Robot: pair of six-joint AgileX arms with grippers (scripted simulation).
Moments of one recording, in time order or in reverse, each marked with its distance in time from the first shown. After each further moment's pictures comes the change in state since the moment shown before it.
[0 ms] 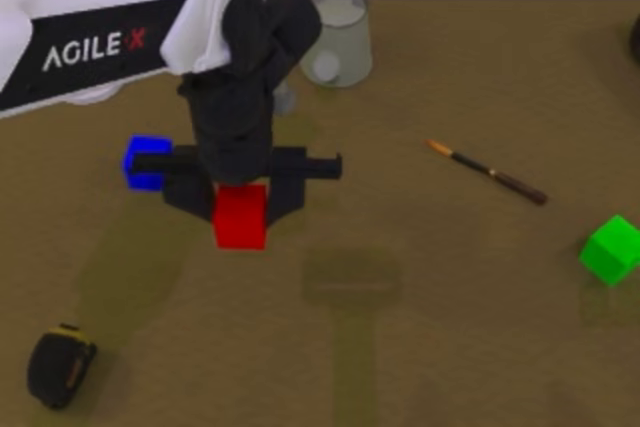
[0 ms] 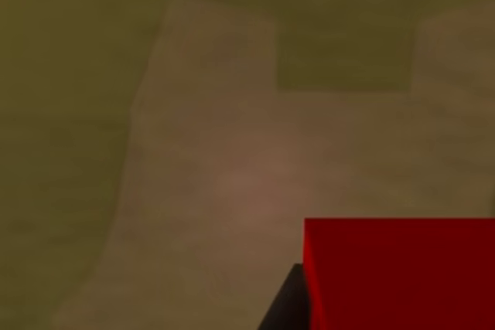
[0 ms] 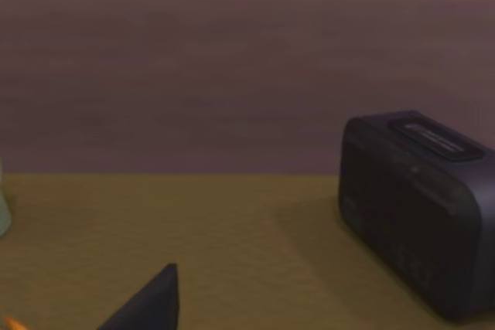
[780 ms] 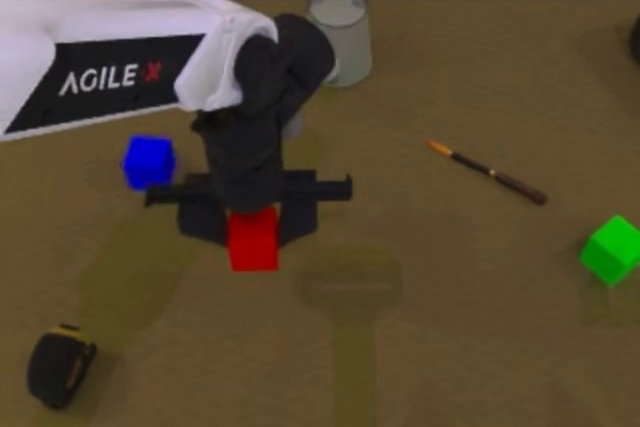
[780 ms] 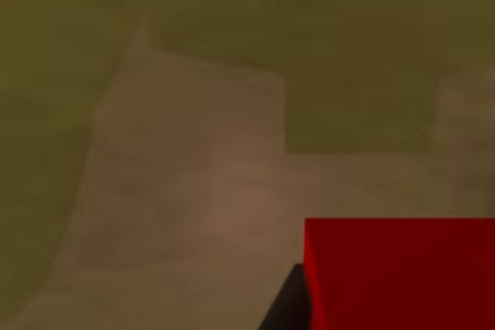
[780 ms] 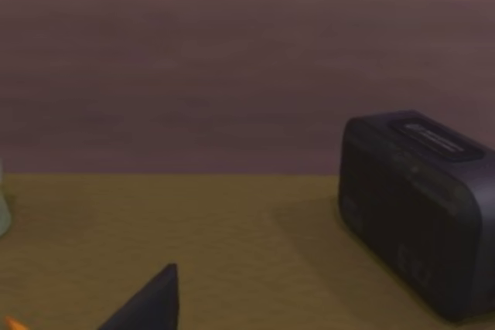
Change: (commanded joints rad) left arm -0.031 0.002 -0.099 0.119 -0.005 -0.094; right arm 0.000 0.000 0.000 0.000 0.000 0.000
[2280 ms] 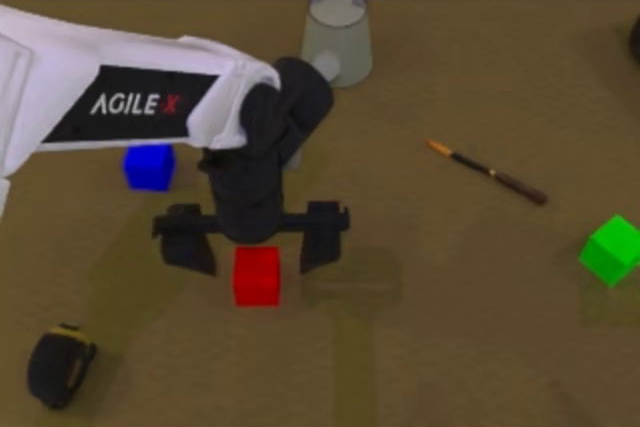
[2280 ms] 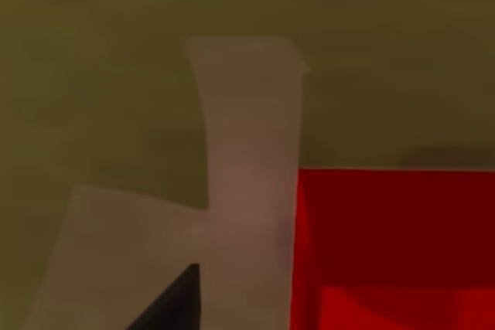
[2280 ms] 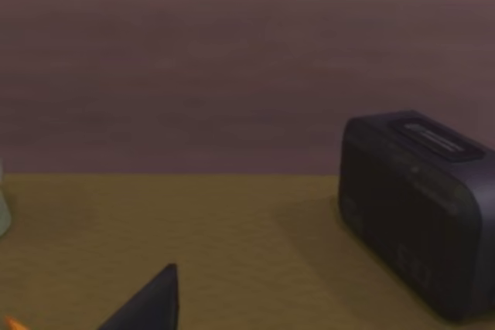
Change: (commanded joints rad) left arm -0.003 0.051 -0.088 0.134 0.002 0.000; right arm 0.000 0.000 0.000 0.000 0.000 0.000
